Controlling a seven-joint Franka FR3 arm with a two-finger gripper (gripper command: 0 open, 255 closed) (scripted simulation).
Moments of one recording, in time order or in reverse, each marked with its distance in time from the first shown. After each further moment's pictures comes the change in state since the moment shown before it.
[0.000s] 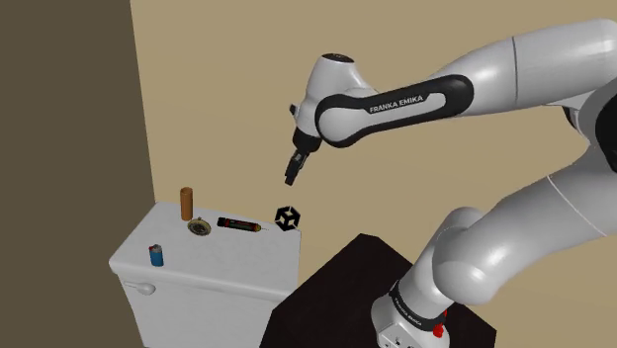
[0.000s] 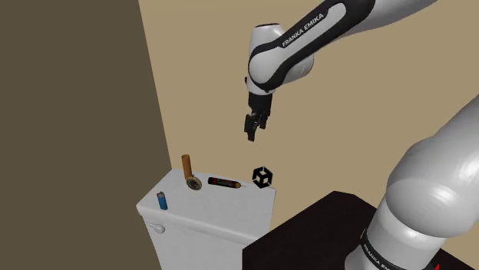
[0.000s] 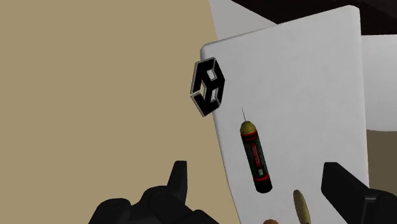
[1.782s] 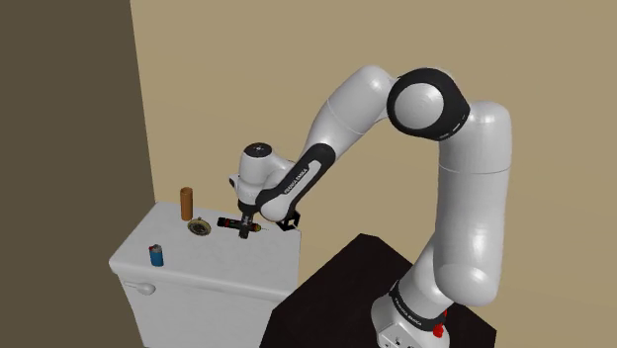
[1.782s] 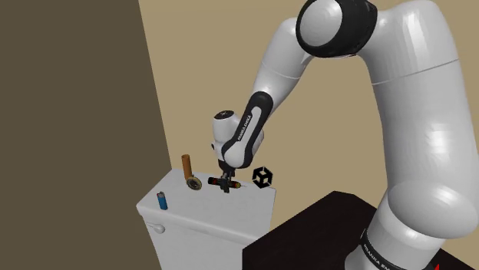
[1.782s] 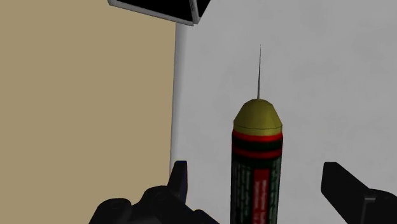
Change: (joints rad) arm 0.042 0.826 0.044 0.270 -0.317 0.484 0.105
